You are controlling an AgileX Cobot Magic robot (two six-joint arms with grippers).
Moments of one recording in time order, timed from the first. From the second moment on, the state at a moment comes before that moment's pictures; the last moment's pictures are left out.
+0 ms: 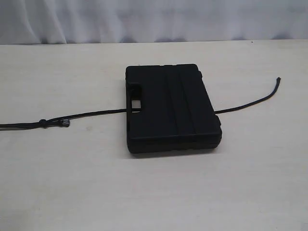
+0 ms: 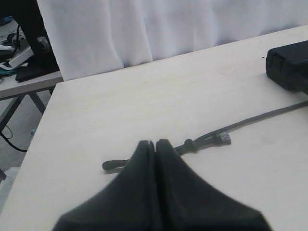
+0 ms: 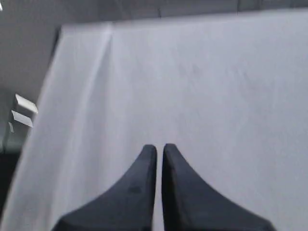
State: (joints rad) left arm -0.04 0.00 0.00 0.07 0.34 0.08; right arm 0.19 0.00 0.00 -0.17 -0.67 0.17
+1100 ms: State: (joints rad) left arm -0.04 0.00 0.00 0.07 0.34 0.08; right arm 0.25 1.15 -1.37 0.22 1.09 -0.17
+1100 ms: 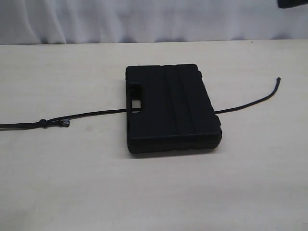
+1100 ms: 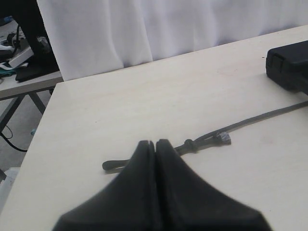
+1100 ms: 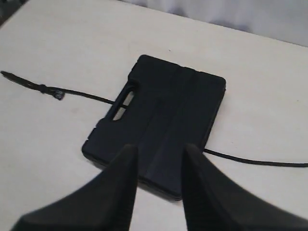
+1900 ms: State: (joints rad) left arm -0.04 0.00 0.00 0.07 0.34 0.08; right arm 0.92 2.17 -1.88 -0.42 1.10 0.55
